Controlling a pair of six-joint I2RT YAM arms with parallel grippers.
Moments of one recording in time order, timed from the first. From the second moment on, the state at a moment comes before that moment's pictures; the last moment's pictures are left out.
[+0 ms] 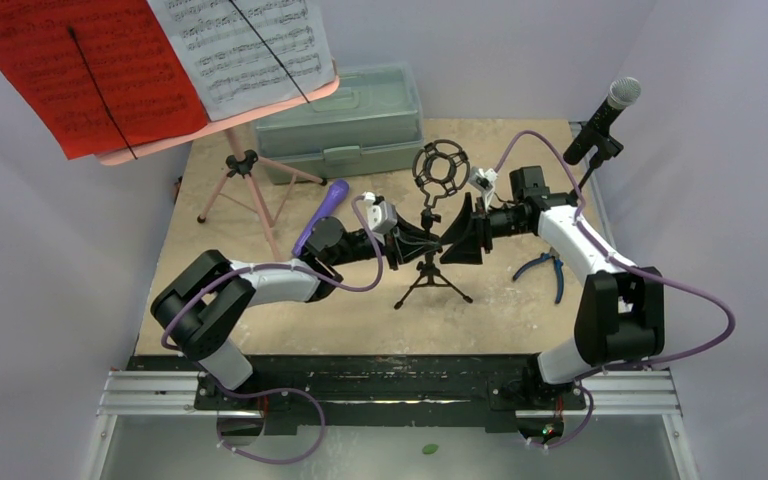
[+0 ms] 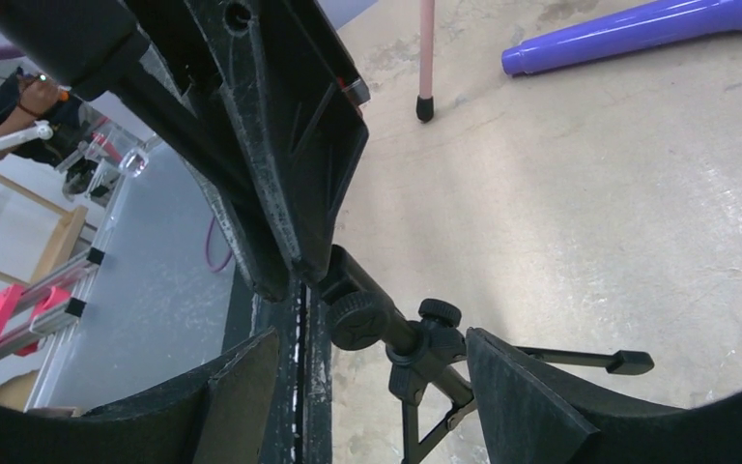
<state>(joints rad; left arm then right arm) -0.76 1.62 0.73 1.15 0.64 -0.23 0.12 1.50 1.06 -0.73 -1.36 -0.59</state>
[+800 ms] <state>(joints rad) -0.76 1.62 0.71 1.23 0.66 -0.31 0.14 1.52 1.06 -0.69 -1.45 -0.52</state>
